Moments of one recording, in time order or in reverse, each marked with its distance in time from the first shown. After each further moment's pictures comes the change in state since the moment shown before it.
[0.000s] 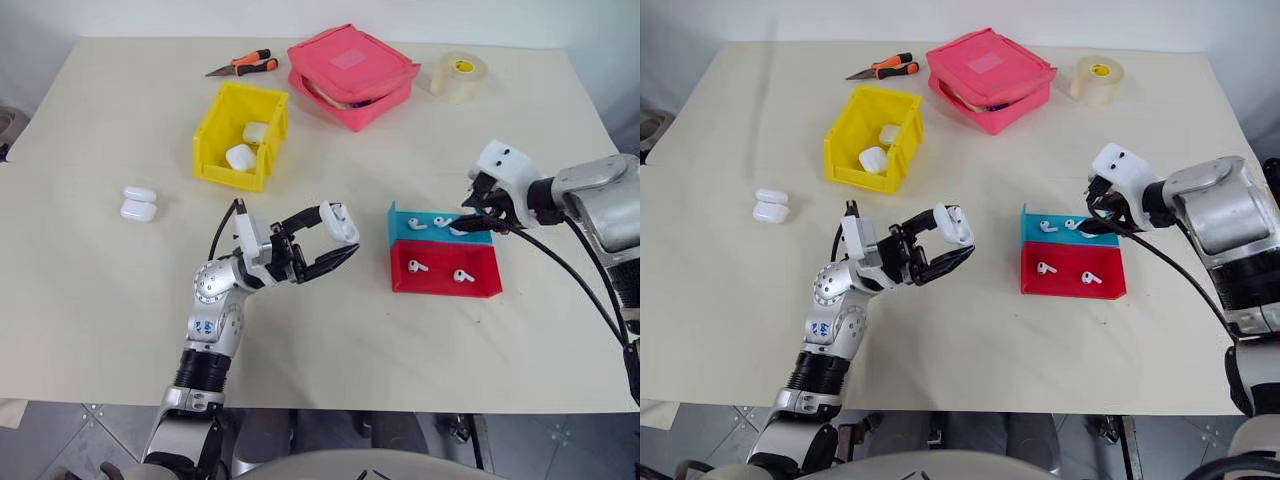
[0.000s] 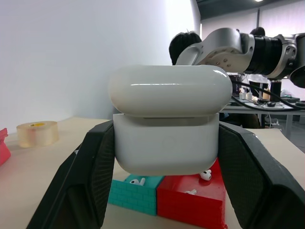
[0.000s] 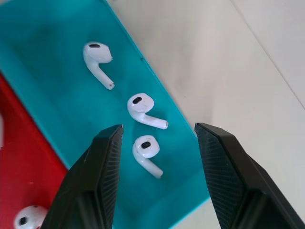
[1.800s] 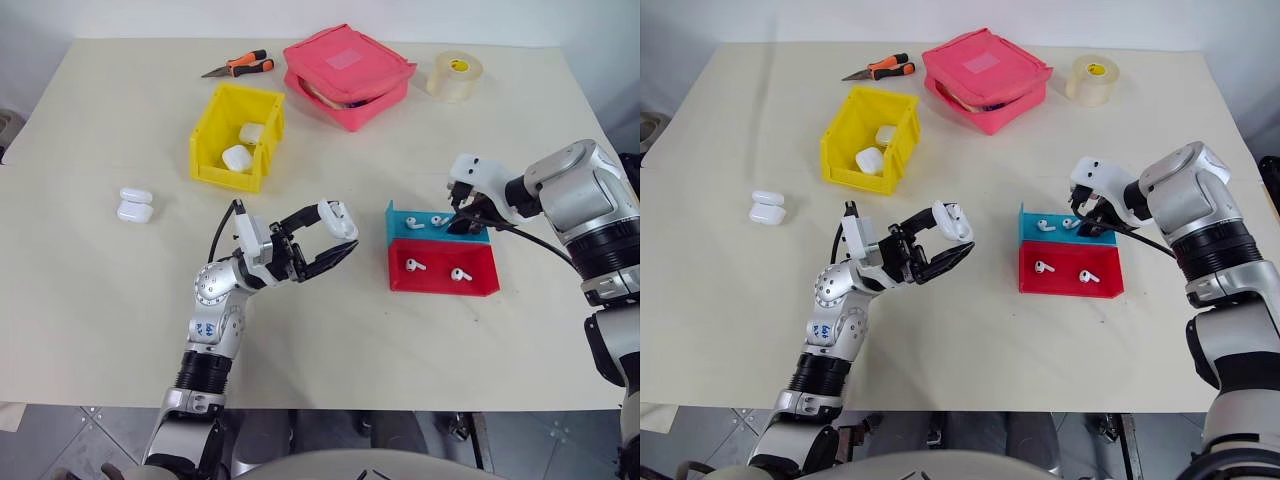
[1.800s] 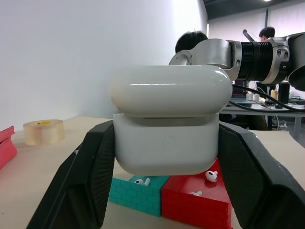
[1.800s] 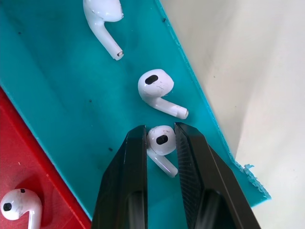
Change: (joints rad) left arm 0.012 -0.005 -0.001 -0.001 0.011 -0.011 0.039; right arm -0.132 0.134 0.080 0.246 -0.259 -0.068 0.224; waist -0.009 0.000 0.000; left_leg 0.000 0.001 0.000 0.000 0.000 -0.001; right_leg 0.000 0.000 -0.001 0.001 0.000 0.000
